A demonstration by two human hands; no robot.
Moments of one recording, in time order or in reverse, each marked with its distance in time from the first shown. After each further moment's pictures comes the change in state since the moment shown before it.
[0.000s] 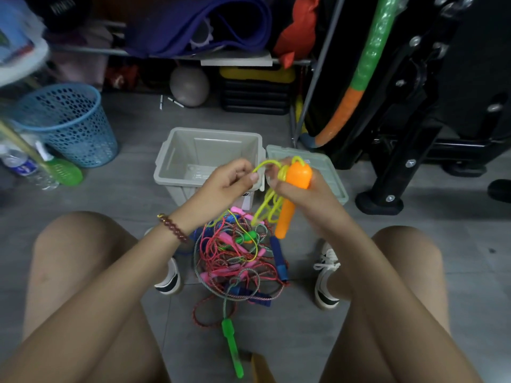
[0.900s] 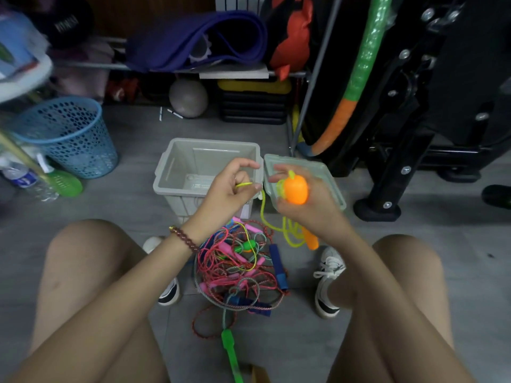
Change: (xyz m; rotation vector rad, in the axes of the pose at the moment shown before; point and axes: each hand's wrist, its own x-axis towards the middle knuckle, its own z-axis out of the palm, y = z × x) left_hand 0.005 0.009 0.013 -0.041 0.151 0.015; right_hand -0.006 -0.005 -0.010 -0.415 0.051 -0.097
